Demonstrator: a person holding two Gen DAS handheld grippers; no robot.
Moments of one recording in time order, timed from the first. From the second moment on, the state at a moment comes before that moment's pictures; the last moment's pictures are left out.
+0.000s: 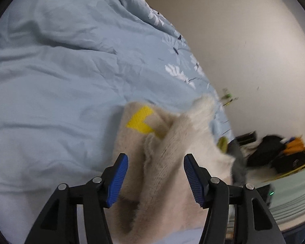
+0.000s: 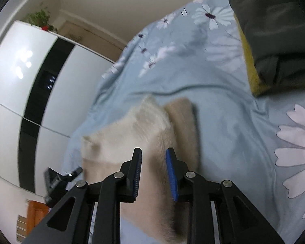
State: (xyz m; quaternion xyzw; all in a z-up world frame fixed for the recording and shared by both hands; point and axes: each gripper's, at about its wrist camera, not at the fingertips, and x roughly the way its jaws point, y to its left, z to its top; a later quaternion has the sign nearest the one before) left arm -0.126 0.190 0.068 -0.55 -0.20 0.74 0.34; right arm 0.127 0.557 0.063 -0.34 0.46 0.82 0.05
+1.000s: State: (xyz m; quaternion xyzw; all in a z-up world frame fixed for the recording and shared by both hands) left arm -0.129 0.186 0.051 -0.55 -0.21 0.73 0.35; right arm 0.133 0.559 0.069 -0.31 0.45 0.84 0.06
